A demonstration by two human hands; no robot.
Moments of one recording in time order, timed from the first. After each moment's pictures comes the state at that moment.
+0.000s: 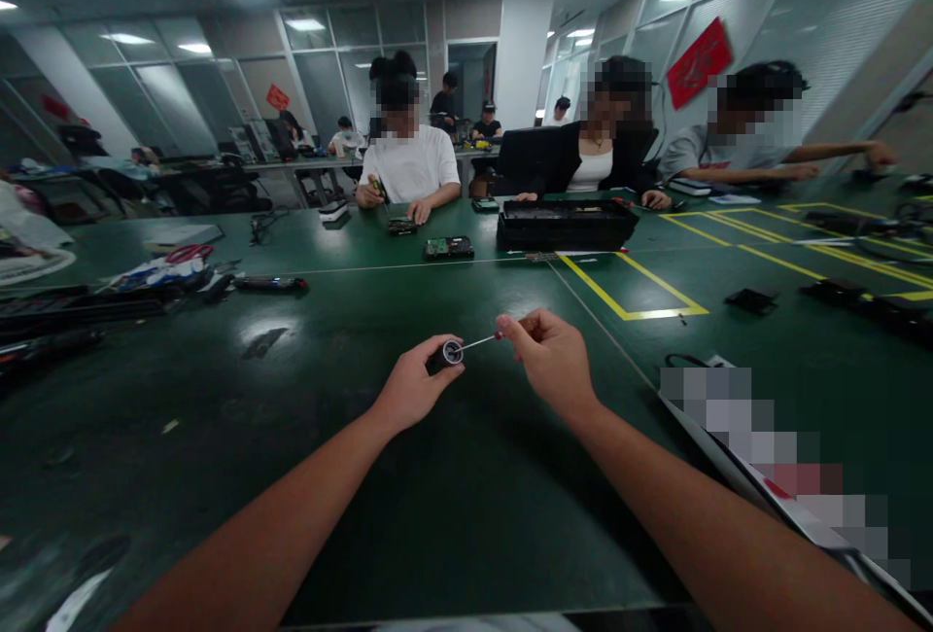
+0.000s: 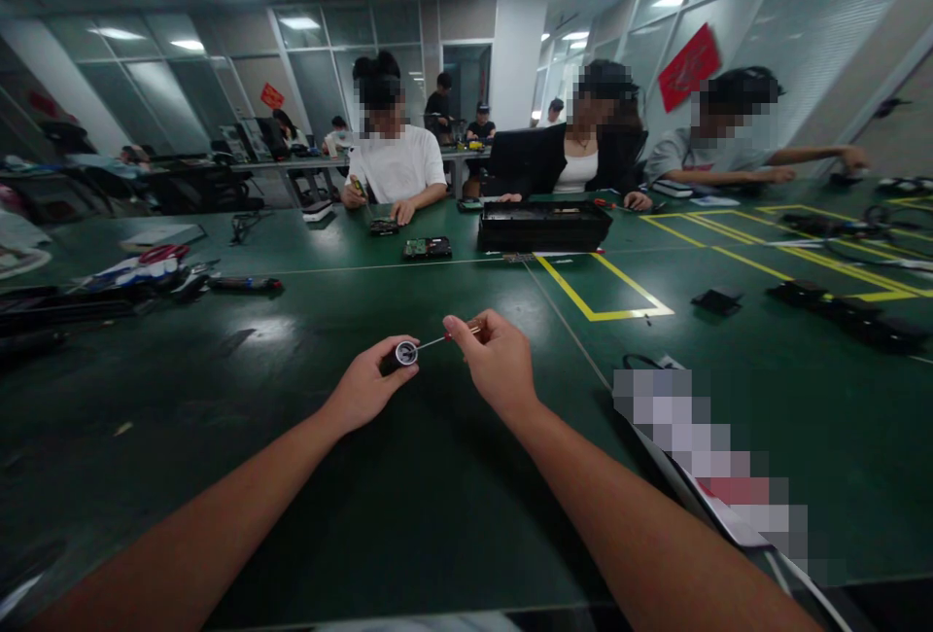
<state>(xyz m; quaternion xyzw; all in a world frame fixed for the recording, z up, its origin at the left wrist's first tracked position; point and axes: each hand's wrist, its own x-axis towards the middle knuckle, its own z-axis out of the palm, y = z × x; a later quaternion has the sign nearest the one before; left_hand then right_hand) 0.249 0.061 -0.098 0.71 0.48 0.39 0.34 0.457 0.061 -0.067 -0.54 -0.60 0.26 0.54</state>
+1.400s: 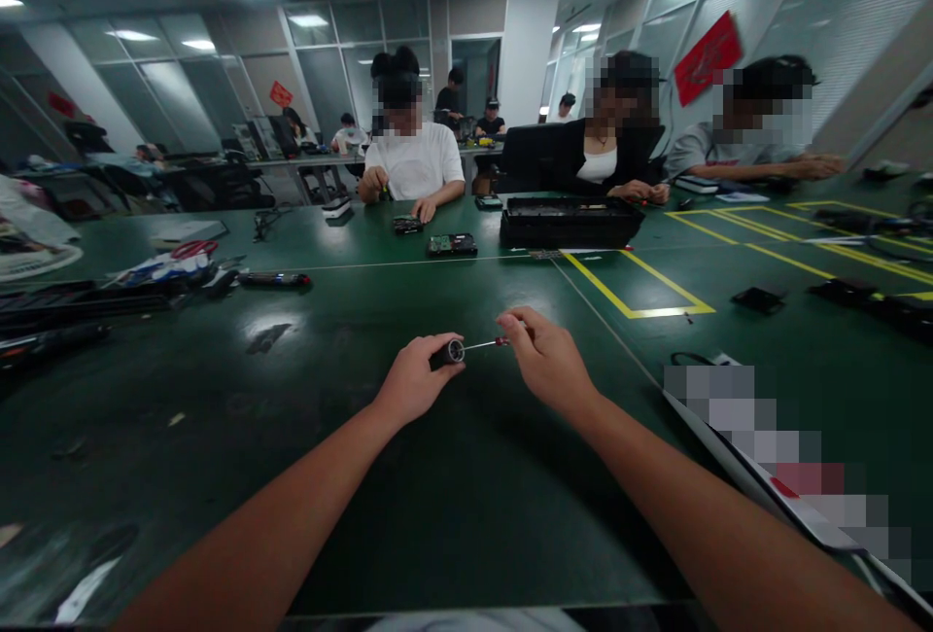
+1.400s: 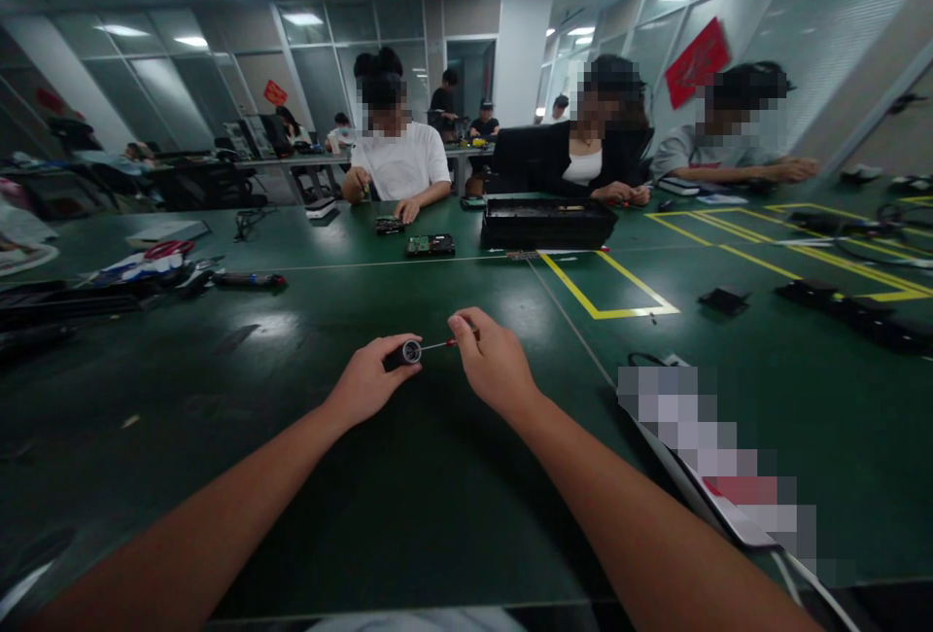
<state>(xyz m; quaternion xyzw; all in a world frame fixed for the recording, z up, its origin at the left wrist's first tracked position) 0.244 0.064 -0.102 0.75 0.51 0.35 0.24 0.460 0.062 -0.068 -0.52 -0.71 0.22 0.43</state>
